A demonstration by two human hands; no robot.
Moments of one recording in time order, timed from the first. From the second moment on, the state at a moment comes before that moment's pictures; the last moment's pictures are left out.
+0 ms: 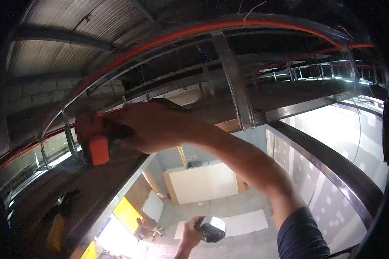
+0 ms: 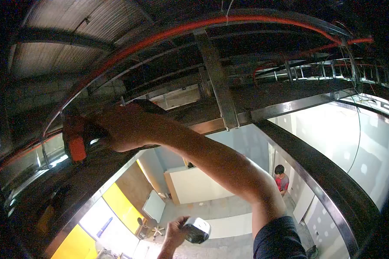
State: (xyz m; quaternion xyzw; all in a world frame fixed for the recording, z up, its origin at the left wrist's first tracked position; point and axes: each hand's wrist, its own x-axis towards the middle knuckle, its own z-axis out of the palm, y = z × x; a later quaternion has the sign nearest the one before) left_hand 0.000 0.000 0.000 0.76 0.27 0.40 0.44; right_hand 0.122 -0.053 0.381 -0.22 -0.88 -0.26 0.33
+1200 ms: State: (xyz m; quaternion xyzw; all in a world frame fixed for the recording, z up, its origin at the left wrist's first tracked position) left_hand 0.099 0.048 0.500 0.73 0.11 0.60 -0.30; right_hand 0.214 -0.075 0.258 -0.07 -0.42 0.03 0.91
